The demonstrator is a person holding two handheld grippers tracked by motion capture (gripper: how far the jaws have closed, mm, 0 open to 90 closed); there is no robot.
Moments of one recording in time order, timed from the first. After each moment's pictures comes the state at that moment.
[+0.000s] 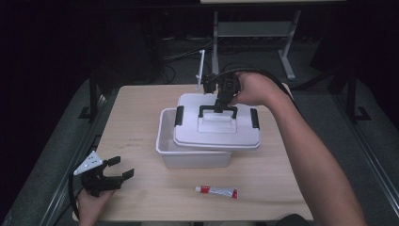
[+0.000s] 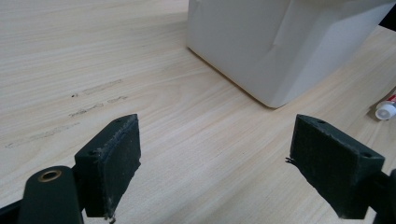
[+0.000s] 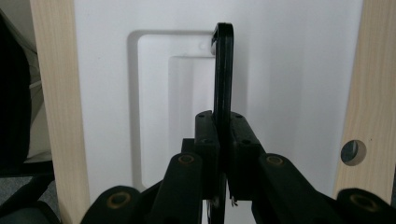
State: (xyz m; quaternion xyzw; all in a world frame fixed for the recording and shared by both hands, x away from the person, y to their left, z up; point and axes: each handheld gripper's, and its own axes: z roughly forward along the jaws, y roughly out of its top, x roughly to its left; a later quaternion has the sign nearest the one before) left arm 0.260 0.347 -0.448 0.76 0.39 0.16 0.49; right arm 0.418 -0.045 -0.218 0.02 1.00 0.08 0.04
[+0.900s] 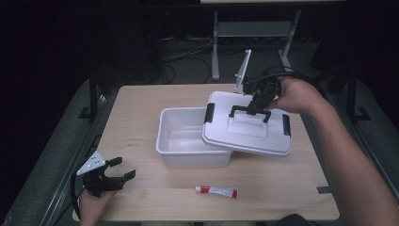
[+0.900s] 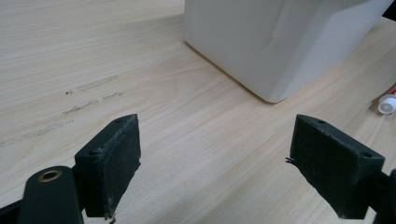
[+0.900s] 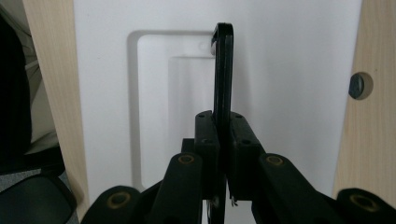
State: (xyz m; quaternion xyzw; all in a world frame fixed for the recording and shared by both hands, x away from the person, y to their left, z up) left arm 0.260 0.342 -0.449 0.77 0.39 0.16 0.48; right arm 0.400 -0.136 -0.216 0.08 0.99 0.09 0.05
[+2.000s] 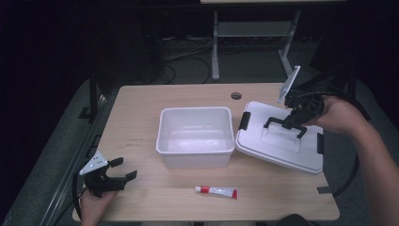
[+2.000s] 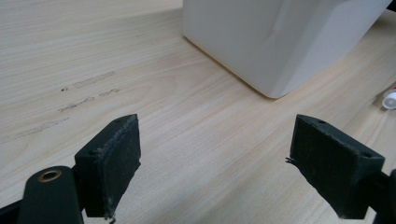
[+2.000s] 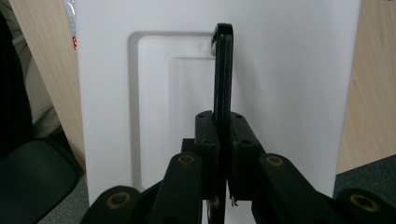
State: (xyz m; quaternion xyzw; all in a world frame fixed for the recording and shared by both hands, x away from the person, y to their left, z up) left arm 0.261 0.338 -0.451 0.77 0.39 0.16 0.47; right arm 0.378 -0.238 -0.253 0.18 0.98 0.10 0.04
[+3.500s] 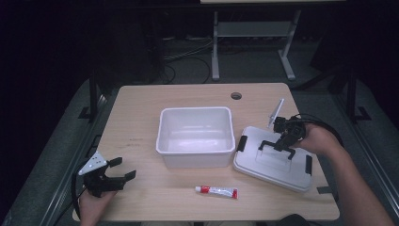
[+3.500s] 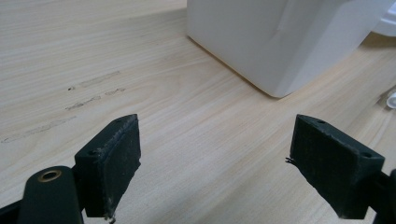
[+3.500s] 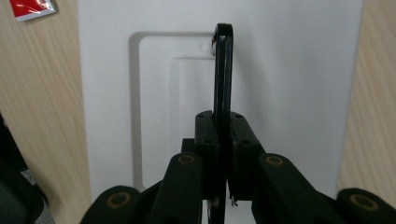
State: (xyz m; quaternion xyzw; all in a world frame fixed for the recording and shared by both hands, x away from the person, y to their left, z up) left arm 0.261 0.341 -0.450 0.77 0.39 0.17 0.47; right arm 0.390 -0.239 -0.367 0.19 0.98 0.08 -0.02
